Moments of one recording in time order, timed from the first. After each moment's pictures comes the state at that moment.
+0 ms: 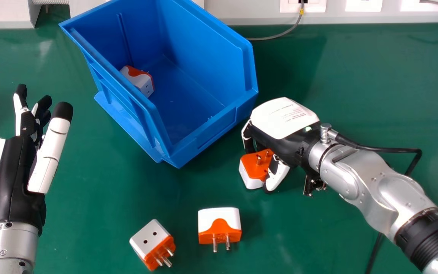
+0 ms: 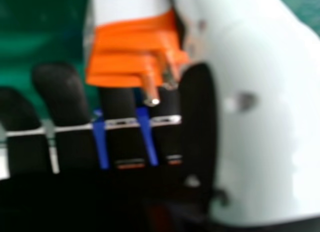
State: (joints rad) left arm 0.27 0.20 0.29 -0.34 -0.03 0.08 -0.08; right arm -0.61 -0.40 0.59 0.56 -0.89 -0.14 0.16
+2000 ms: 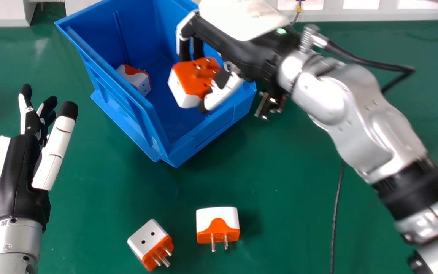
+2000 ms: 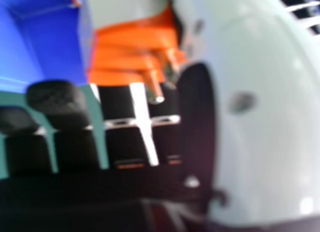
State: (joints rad) left arm 0.24 0.21 0.28 -0.29 -0.04 0.07 -0.08; right arm -0.89 -0.24 0.44 0.38 -0.77 -0.12 0.26
